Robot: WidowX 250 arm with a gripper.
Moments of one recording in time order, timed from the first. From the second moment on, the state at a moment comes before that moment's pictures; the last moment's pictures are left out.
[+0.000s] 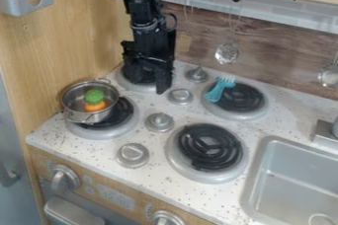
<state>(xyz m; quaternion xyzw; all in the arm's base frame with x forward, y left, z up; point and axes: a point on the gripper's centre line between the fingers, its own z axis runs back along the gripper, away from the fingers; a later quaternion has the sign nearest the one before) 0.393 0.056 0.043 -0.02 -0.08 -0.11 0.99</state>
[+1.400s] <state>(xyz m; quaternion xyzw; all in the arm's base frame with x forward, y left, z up) 0.471 -0.028 -0.012 -0.01 -0.27 -0.10 0.96</state>
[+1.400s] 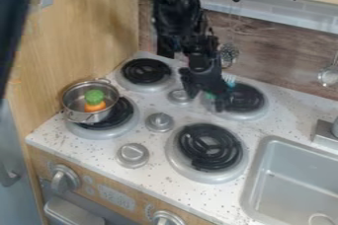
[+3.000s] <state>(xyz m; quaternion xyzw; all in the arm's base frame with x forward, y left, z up) 0.513 -0.043 -0.034 0.02 -0.24 -0.10 0.96</state>
